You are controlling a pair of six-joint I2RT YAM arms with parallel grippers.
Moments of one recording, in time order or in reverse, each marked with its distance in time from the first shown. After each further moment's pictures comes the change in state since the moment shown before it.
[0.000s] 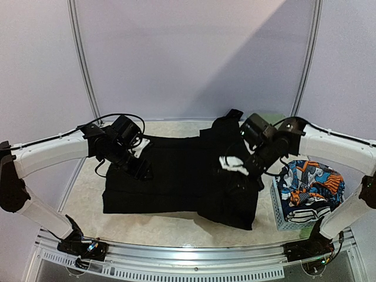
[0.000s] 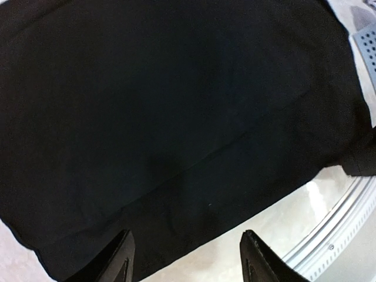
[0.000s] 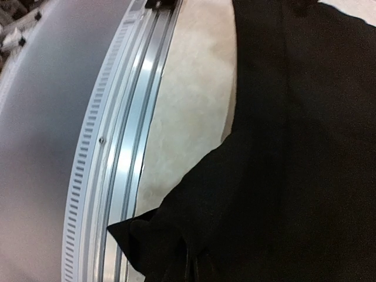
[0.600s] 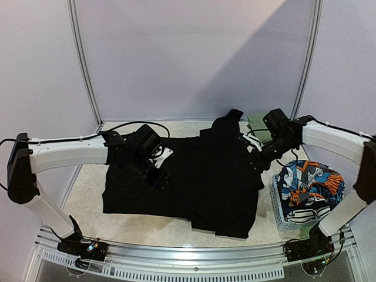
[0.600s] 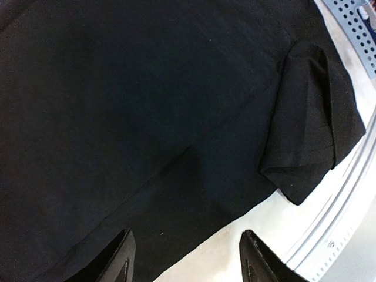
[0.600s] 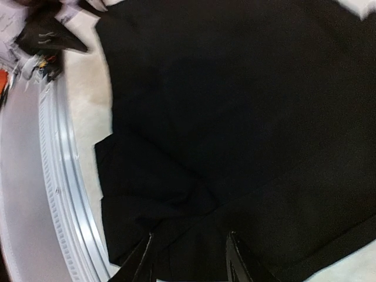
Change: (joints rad) left arm -0.176 0.136 0.042 0.118 0.013 0.041; right arm -0.429 0.085 -0.080 0.150 -0.082 0.307
